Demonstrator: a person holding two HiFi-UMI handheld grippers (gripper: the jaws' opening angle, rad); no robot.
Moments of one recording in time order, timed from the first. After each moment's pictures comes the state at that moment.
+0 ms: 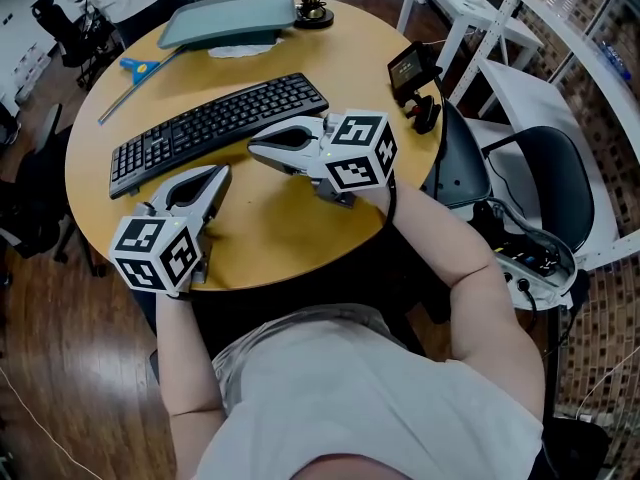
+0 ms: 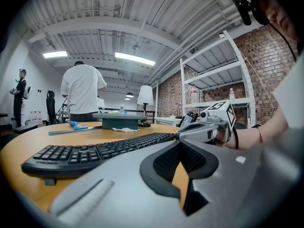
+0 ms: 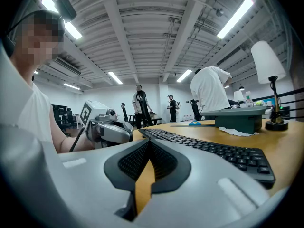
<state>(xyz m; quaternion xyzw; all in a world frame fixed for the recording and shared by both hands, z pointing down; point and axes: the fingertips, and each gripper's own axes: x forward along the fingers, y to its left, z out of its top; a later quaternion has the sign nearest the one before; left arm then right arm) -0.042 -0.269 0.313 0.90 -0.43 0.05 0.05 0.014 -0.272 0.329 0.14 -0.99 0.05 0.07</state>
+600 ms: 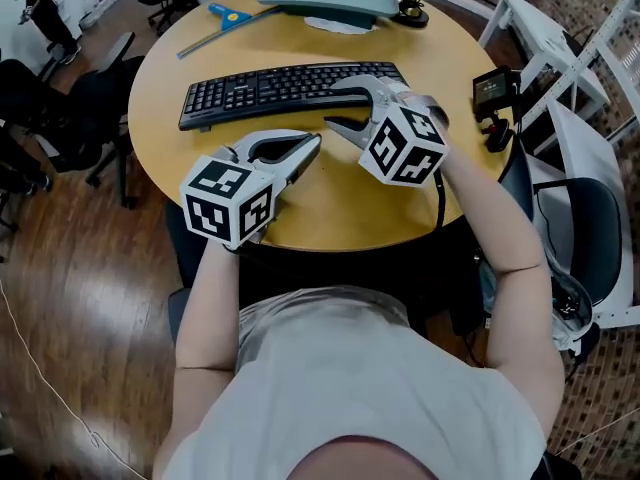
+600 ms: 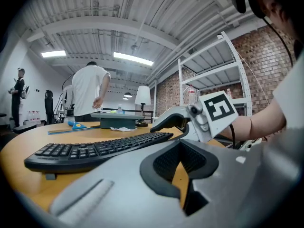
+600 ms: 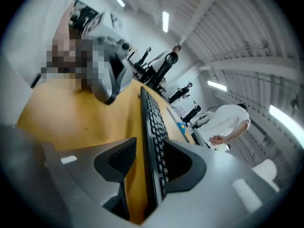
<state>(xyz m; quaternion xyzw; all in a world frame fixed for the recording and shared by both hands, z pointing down) -0.035 -0.256 0.317 0.90 -0.42 0.05 0.05 -0.006 -0.302 0.346 0.18 -0.84 -0.35 0.37</state>
